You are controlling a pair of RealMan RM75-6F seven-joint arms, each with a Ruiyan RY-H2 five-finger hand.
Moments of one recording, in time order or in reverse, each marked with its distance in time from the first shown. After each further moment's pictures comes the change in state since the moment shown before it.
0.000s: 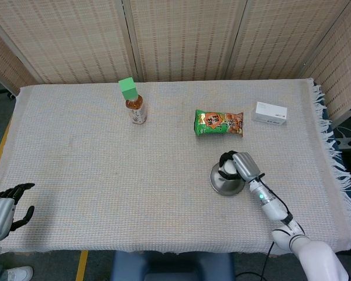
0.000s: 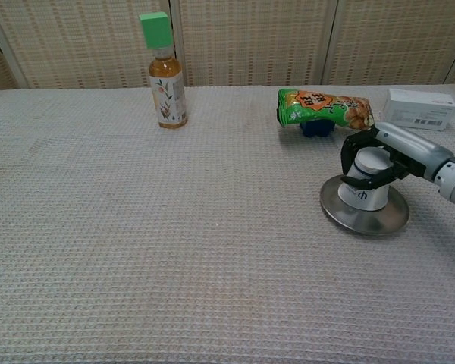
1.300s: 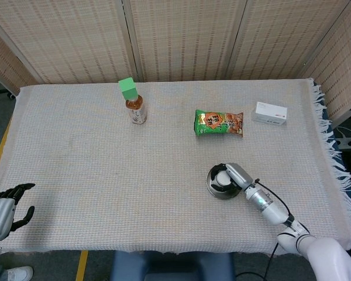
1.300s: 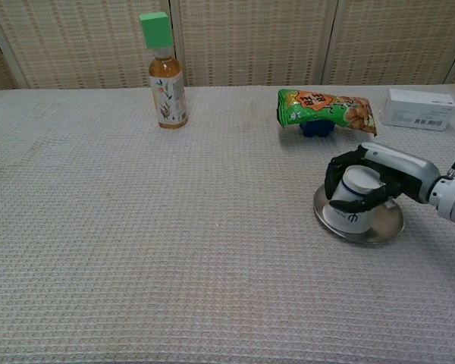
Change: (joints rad) left arm 0.000 0.001 0.002 -0.002 0.003 0.001 0.001; right arm 0.014 0.085 -0.107 -0.150 -0.089 -0.036 0.267
